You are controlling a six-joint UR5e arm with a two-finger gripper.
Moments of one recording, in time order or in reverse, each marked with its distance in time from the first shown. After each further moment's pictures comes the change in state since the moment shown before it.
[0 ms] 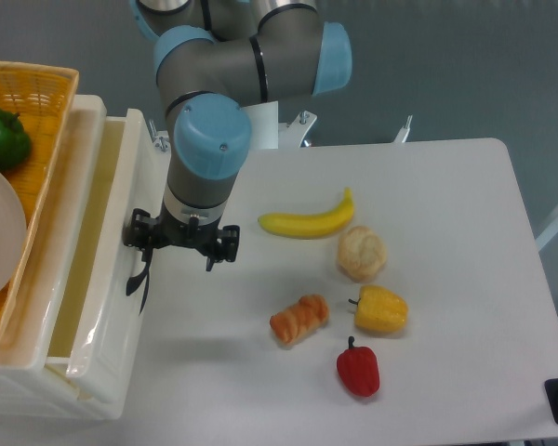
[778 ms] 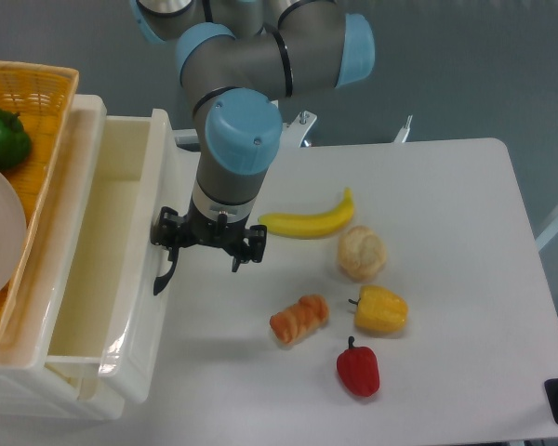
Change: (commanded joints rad) arm 0.054 -0.002 0.005 -0.005 0.014 0.063
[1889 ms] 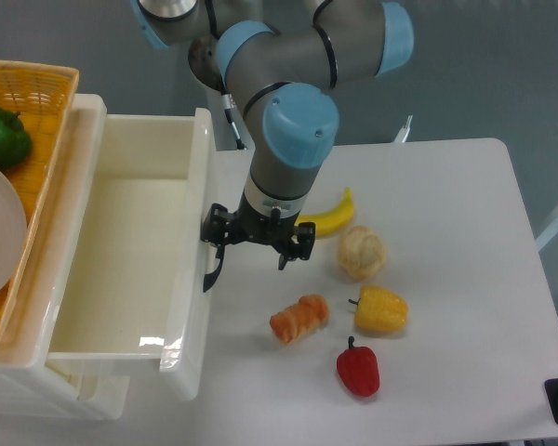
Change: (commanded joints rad) arm 0.100 -0.002 0.002 -0.002 0.034 0.118
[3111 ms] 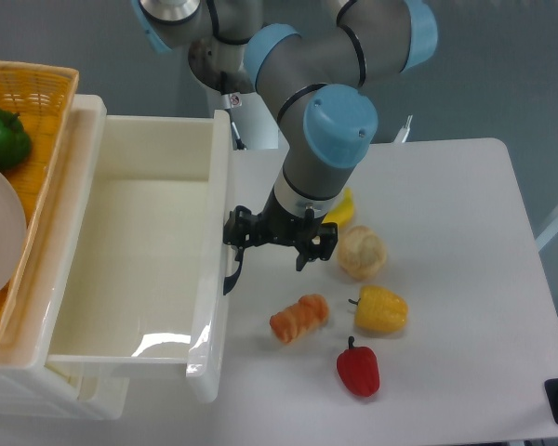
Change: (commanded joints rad) arm 0.035 -0.015 -0.003 -0.006 -0.084 -0.012
